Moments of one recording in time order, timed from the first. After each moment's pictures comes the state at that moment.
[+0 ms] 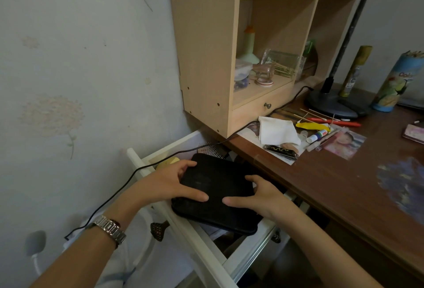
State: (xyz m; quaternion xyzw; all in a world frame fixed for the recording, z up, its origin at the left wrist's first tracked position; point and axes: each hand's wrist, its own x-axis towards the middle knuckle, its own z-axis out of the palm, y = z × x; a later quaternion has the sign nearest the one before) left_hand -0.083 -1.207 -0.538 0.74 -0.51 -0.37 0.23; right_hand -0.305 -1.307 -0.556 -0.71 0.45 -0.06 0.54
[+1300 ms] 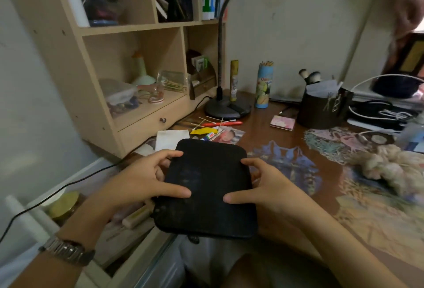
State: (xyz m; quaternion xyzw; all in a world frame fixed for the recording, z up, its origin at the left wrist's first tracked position) left_hand -0.273 -1.265 -0.453 0.66 -0.60 -0.38 0.27; right_hand -0.524 -1.318 -0.475 -0.69 0.49 -0.20 0.49
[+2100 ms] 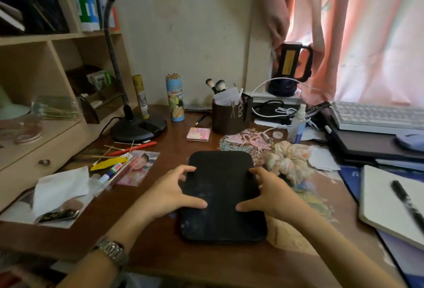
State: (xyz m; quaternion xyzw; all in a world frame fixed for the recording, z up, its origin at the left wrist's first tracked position) left_hand -0.444 -1.398 -0.493 0.57 -0.71 -0.38 0.15; right_hand -0.675 -1.346 -0.481 -0.62 0.70 -0.18 0.30
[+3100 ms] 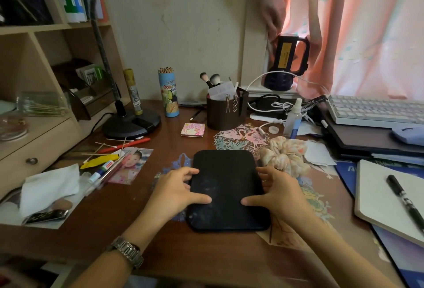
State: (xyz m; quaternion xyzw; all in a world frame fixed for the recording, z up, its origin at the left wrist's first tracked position) left_hand -0.475 -1.393 -0.504 0.60 -0.67 -0.36 0.22; right_hand -0.697 -1.342 -0.505 -0.57 0.72 -0.29 0.27
